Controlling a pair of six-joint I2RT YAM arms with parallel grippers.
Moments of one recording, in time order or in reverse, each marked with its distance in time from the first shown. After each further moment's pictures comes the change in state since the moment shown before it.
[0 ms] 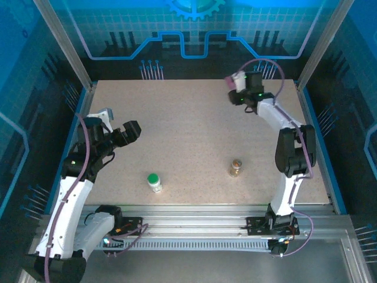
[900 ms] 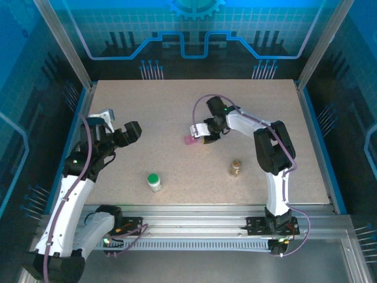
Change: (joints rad) left arm -0.020 0.010 -0.012 0.001 -0.047 0.005; right arm 0.256 0.172 0.006 -0.373 -0.188 -1.109
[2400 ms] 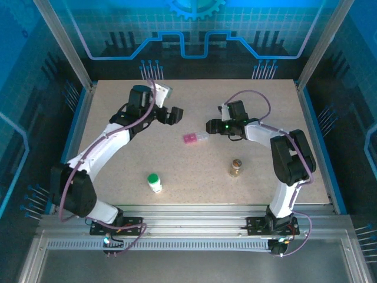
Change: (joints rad) left arm -0.255 0.655 0.279 0.397 0.147 0.557; right arm -0.129 -0.236 -0.399 0.520 -0.013 1.706
